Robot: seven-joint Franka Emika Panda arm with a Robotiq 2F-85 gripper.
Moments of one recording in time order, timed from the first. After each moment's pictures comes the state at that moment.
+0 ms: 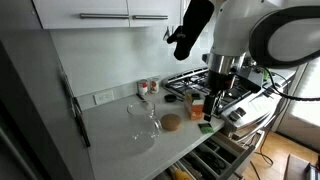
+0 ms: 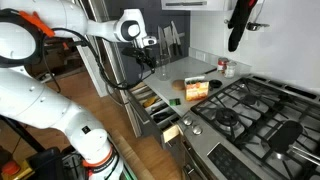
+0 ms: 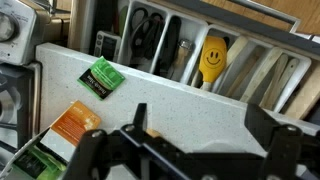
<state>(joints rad) 0.13 -0.40 0.22 -2.30 0.04 2.00 0.15</state>
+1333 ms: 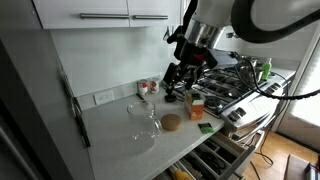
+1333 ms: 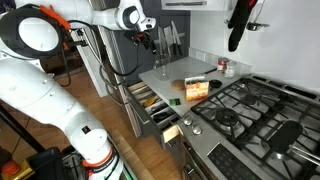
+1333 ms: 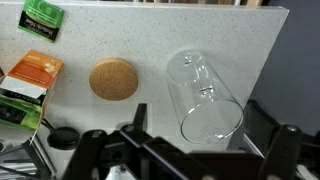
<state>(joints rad) 0.13 -0.27 0.28 -2.06 0.04 2.17 0.49</state>
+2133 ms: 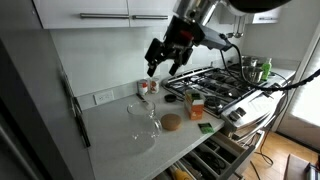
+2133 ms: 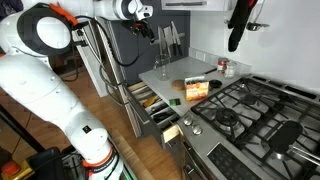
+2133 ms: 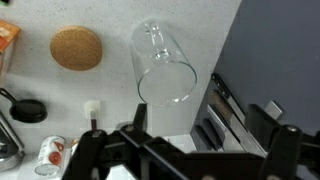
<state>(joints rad) 0.15 -0.19 0.30 -1.86 0.05 2.18 0.50</state>
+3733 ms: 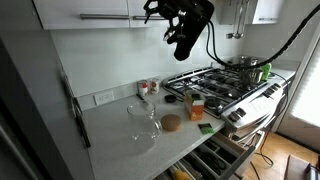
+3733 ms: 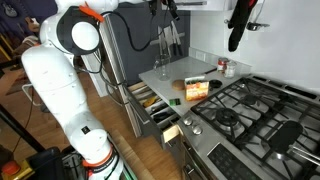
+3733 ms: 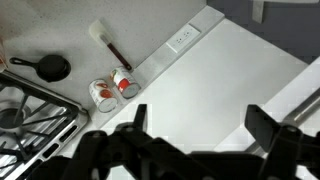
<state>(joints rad) 0.11 0.04 0.13 -1.45 -0.08 2.26 1.03</state>
